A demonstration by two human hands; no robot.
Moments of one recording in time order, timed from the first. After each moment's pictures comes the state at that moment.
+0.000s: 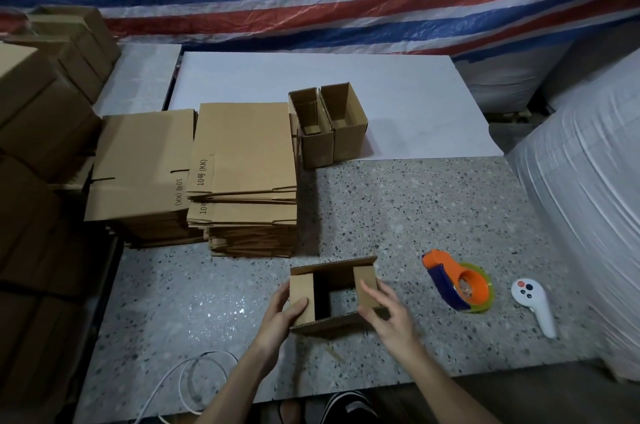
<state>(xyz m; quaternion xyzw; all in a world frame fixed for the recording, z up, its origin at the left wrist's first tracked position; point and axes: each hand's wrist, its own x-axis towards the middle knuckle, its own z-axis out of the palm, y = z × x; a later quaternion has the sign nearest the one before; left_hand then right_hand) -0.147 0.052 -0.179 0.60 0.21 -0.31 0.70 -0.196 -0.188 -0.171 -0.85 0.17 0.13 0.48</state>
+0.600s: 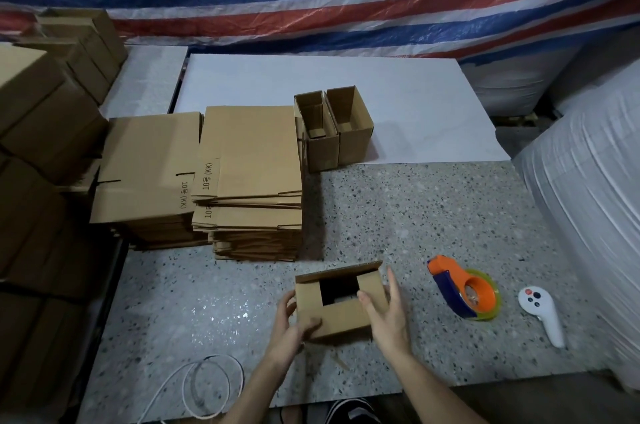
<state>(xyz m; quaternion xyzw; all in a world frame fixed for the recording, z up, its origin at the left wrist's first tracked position) -0.157 0.040 -0.157 0.62 0.24 -0.32 0.67 -0.172 -0.159 -0.165 -0.81 0.31 0.05 0.50</state>
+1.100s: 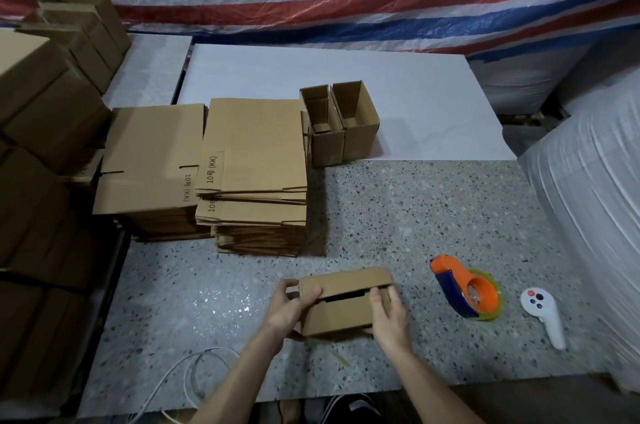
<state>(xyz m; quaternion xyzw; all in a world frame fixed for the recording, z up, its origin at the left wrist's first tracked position) -0.117 0.044 -0.144 0.65 0.27 -0.36 0.61 -0.174 -0.156 -0.177 -0.77 0.36 0.09 0.52</state>
